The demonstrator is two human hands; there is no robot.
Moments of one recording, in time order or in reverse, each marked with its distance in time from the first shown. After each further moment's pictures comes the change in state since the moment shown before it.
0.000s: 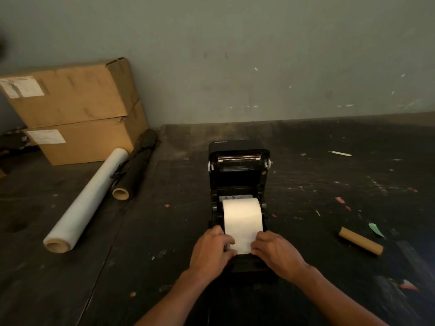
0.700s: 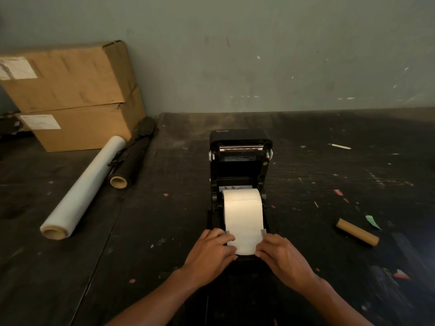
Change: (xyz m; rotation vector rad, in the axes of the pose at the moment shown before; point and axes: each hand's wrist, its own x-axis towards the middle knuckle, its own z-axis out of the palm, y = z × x) left_hand -0.018 -0.025 0.014 0.300 -0.029 0.435; right_hand -0.035 -0.013 0.006 0.102 0.068 0.045
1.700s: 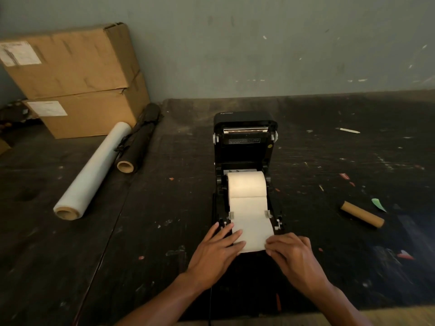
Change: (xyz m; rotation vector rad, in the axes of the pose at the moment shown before) left_hand -0.038 0.020 0.030 0.045 0.037 -0.017; right_hand -0.045 -0.011 0.016 0.035 0.093 0.136
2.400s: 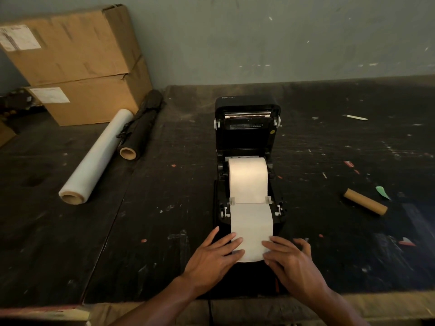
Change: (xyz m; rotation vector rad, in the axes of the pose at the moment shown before) left_hand -0.039 0.011 0.026 0.103 -0.060 0.135; right_hand -0.033 -0.008 0.016 0.006 -0.181 -0.004
